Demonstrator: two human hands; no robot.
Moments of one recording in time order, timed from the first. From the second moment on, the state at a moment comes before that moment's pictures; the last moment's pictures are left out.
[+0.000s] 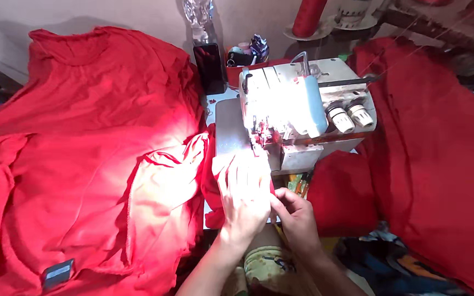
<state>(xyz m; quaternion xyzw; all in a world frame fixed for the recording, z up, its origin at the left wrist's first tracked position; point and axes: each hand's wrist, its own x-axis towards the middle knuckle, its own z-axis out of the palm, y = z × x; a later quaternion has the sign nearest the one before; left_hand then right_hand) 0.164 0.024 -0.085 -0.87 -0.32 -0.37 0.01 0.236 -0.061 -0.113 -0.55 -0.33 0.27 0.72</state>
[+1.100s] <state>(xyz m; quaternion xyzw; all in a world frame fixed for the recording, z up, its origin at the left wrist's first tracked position) 0.109 -0.001 -0.031 -0.86 -0.47 -0.18 0.00 0.241 -0.031 -0.099 -0.62 -0.42 0.24 0.62</state>
